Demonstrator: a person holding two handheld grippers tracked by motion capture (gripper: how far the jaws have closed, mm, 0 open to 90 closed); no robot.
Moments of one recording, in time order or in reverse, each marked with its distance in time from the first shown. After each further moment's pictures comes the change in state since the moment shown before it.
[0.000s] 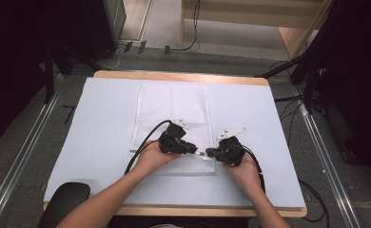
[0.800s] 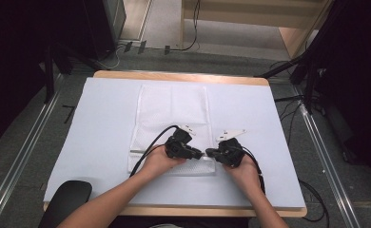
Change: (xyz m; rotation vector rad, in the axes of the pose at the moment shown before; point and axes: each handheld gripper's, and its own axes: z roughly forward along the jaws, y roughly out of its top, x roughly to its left) left arm -0.008 -0.003 0.022 0.028 -0.032 0.019; right arm 0.004 -0.002 0.000 -0.011 -0.024 -0.024
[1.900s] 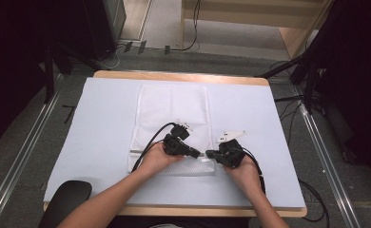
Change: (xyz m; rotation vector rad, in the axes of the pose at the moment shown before) left arm 0.012 0.003 -0.007 0.045 -0.080 -0.118; right arm 0.001 -0.004 0.000 0.002 0.021 -0.018
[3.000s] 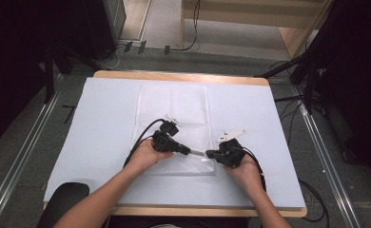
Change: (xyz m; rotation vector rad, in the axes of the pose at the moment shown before) left arm 0.014 -0.009 -0.032 0.009 -0.003 -0.023; right arm -0.002 0.001 0.000 0.011 0.015 -0.005
